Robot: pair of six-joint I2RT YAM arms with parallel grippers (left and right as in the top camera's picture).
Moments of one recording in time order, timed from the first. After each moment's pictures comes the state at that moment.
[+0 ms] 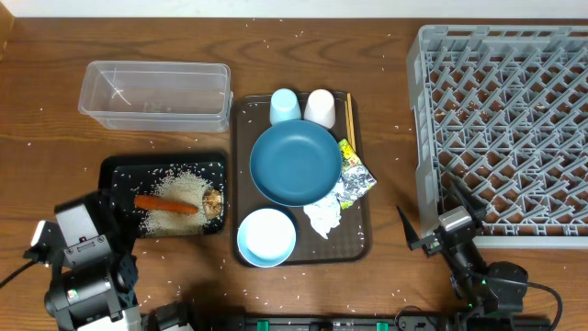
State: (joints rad) left arm 0.37 0.76 0.89 -1.21 -0.34 -0.89; right arm -0.01 0.01 0.01 -0.04 -0.43 -0.24
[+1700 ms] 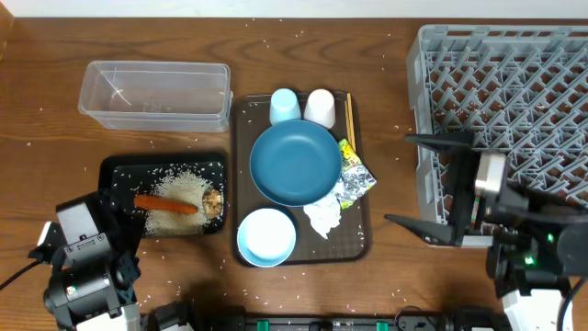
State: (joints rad) left arm 0.37 0.77 0.90 -1.24 -0.30 -0.89; right arm 0.00 0.84 0.67 0.75 -1.32 0.50
